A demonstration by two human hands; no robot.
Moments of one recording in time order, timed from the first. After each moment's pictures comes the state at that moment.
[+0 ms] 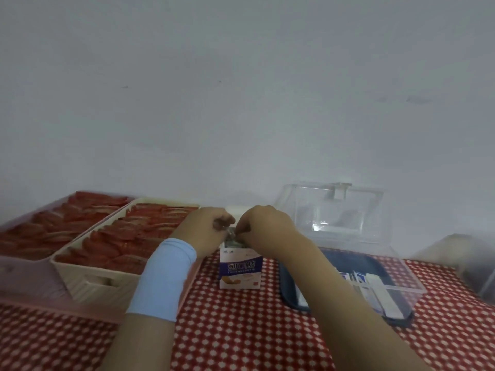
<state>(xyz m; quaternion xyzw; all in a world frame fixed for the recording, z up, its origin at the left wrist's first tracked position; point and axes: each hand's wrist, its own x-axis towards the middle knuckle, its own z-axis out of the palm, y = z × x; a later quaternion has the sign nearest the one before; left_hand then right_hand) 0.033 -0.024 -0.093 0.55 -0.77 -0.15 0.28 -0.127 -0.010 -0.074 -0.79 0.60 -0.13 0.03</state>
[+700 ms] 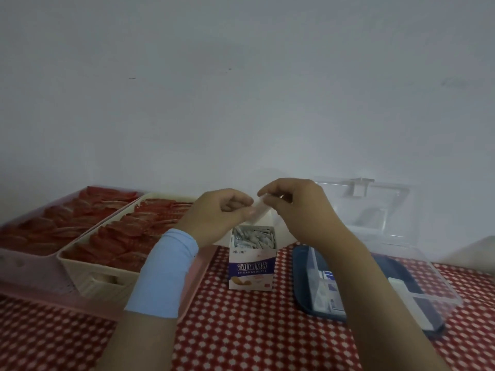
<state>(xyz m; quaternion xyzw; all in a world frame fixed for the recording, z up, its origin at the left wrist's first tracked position) 0.032 -0.024 -0.079 0.47 -0.72 -0.28 0.42 -0.159 -0.010 -0.061 -0.73 0.51 -0.43 0.14</state>
